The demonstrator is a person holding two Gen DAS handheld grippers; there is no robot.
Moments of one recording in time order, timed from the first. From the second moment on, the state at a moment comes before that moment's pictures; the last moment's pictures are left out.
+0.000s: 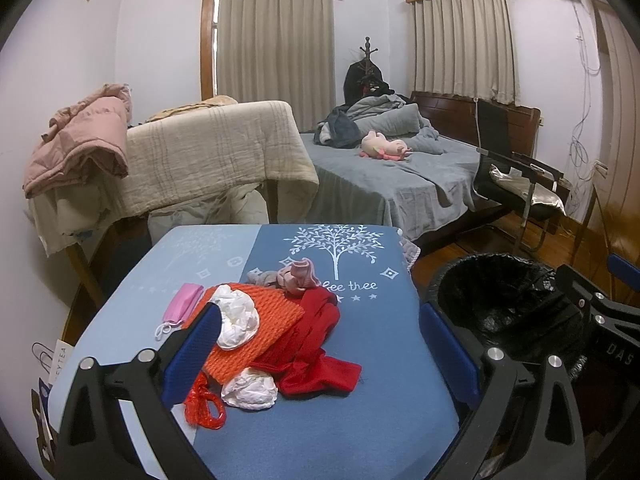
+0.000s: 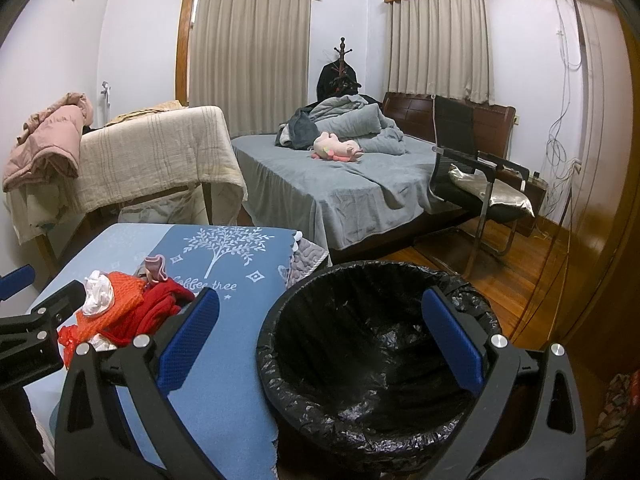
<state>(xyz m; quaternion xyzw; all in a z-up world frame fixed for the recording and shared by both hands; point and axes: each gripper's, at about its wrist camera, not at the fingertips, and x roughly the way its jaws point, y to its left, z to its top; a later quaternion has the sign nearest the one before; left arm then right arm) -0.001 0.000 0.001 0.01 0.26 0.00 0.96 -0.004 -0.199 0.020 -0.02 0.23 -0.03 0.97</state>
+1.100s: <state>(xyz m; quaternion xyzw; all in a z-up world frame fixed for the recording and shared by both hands) -0.001 0.001 0.001 0.01 0.27 0.00 0.96 -0.003 -0.198 0.021 -0.02 0.23 -0.03 0.97</state>
